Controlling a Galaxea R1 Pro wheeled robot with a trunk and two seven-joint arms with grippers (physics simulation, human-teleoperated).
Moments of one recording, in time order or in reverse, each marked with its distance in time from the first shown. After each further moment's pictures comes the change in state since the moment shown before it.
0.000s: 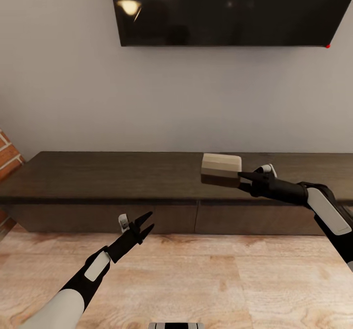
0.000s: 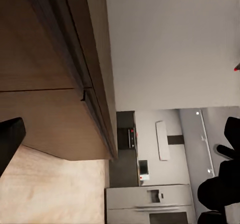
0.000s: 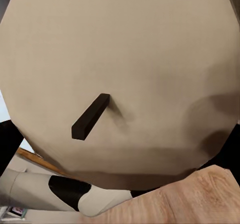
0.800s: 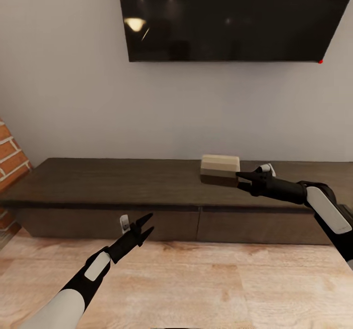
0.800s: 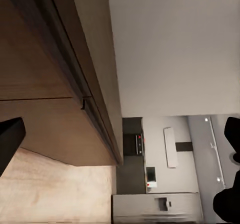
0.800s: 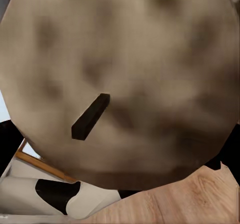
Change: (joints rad) left arm 0.000 -0.002 0.001 0.003 0.028 0.011 0.095; right arm -0.009 -0.001 -0.002 0.001 0.004 -0.002 -0.053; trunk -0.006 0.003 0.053
